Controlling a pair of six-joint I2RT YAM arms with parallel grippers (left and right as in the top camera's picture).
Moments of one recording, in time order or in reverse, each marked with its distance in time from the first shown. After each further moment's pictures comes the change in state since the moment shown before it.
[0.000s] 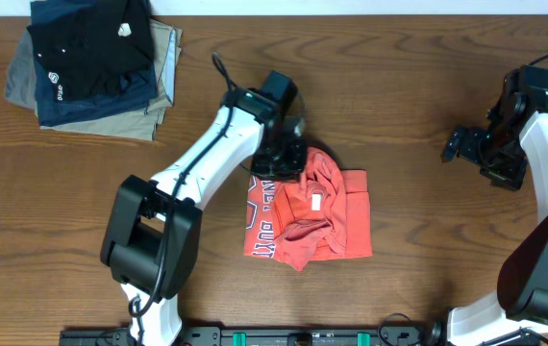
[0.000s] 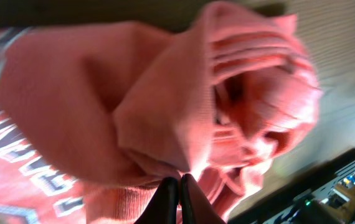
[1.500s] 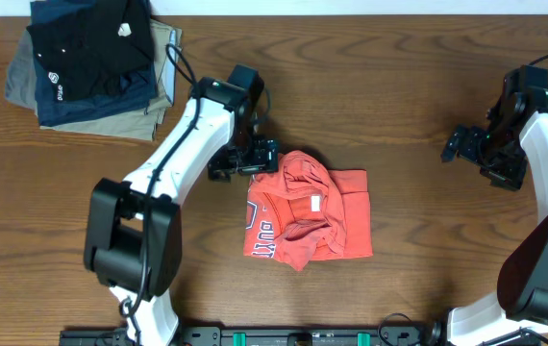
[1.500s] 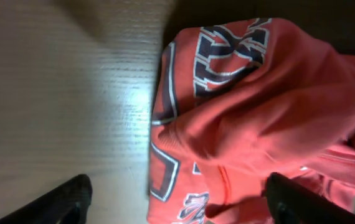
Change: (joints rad) left arm 0.135 -0.028 -0.002 -0.183 -0.256 -0.004; right arm 0.000 0.000 0.000 0.000 0.000 0.000
